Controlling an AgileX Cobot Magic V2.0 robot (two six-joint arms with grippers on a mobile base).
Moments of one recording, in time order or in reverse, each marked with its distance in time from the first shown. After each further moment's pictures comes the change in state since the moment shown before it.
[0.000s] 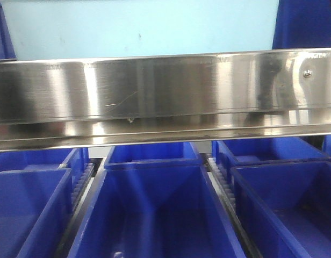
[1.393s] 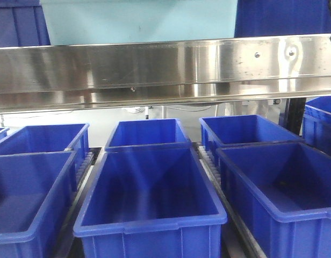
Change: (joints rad) left arm 0.000 0.000 0.000 0.000 0.002 0.000; right arm 0.000 0.000 0.000 0.000 0.000 0.004
